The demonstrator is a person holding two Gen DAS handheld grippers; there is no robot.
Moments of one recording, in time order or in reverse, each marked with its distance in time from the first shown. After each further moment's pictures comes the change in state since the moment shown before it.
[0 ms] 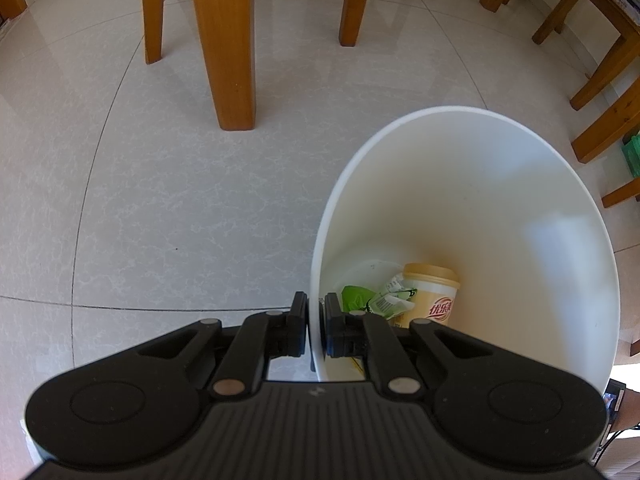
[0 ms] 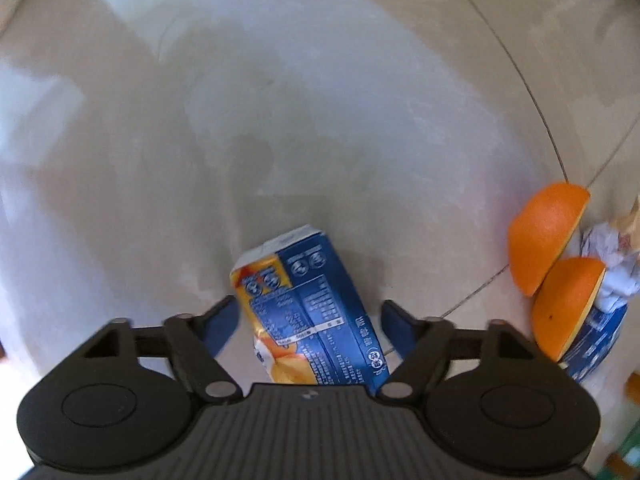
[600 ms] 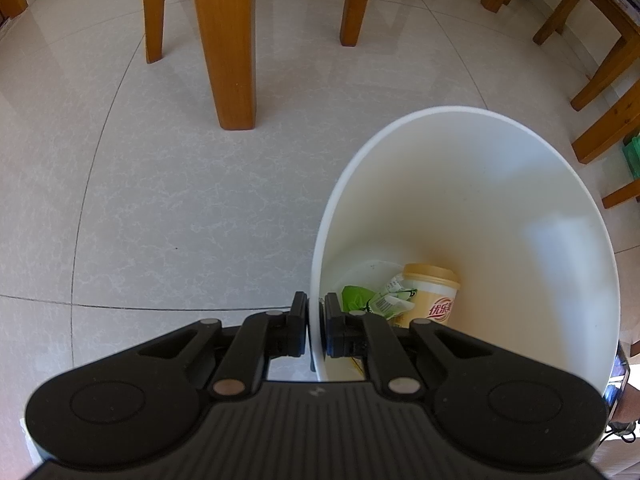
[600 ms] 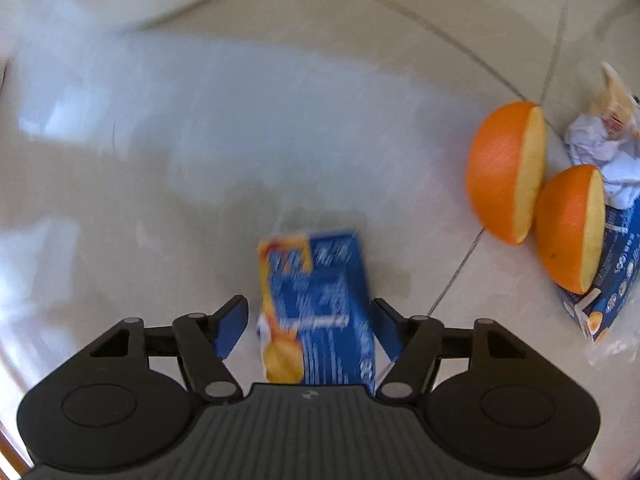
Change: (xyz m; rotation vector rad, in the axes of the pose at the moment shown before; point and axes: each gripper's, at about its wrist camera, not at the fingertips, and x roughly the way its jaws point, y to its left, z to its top) left arm -0.001 0.000 -0.001 0.000 0.000 -0.002; right arm -0.001 -0.057 0.004 0.352 -0.026 0.104
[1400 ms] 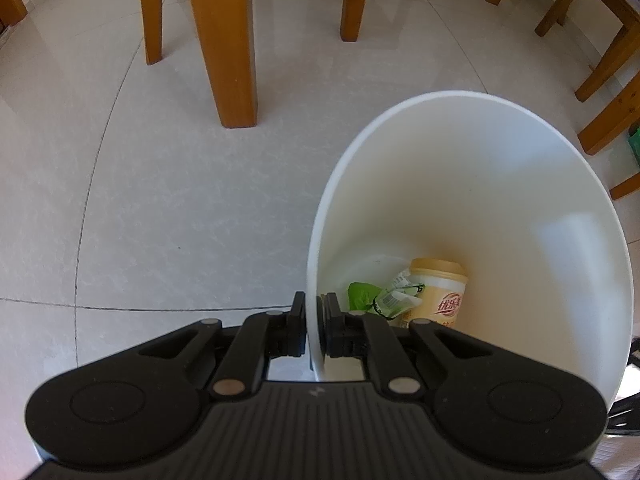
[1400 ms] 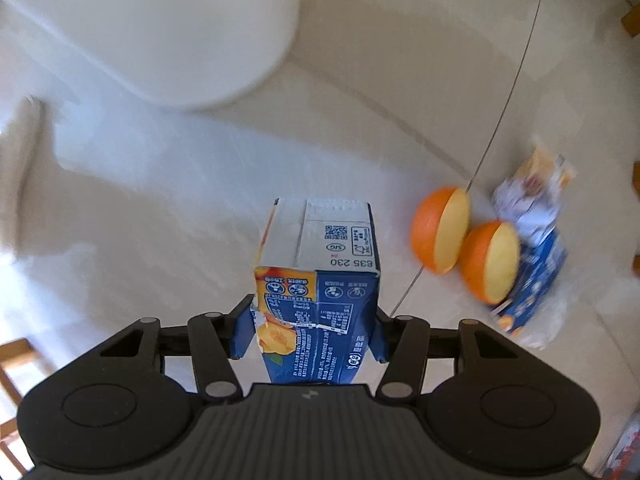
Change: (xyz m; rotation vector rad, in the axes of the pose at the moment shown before) left arm -0.003 0.003 -0.004 0.017 0.002 0.018; right arm -0.147 0.017 0.041 -0.108 -0.103 -0.017
